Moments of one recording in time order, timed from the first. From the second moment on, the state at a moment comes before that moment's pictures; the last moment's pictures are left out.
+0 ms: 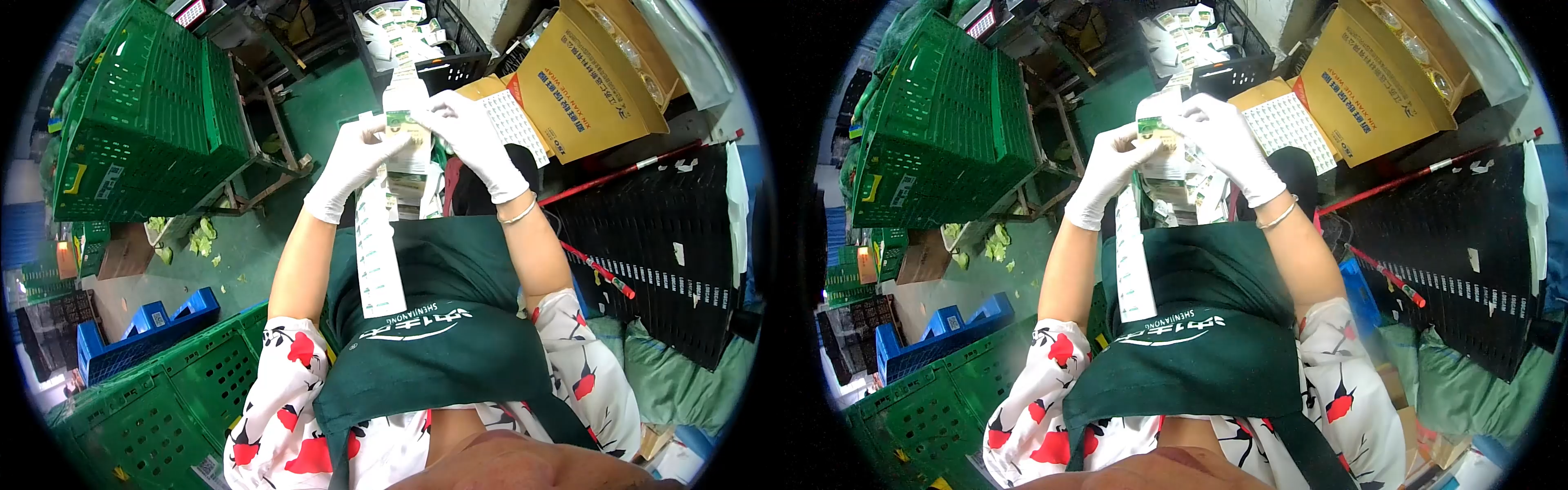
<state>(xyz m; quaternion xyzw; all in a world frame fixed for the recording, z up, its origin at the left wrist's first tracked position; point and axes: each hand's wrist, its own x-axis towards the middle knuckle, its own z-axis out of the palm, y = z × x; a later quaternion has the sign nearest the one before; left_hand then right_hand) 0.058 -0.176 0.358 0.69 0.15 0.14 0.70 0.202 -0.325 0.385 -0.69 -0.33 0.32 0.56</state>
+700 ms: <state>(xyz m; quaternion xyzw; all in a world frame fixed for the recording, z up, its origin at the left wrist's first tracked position) 0.054 -0.175 0.359 0.67 0.16 0.13 0.71 0.190 -0.316 0.377 -0.75 -0.37 0.09 0.54</state>
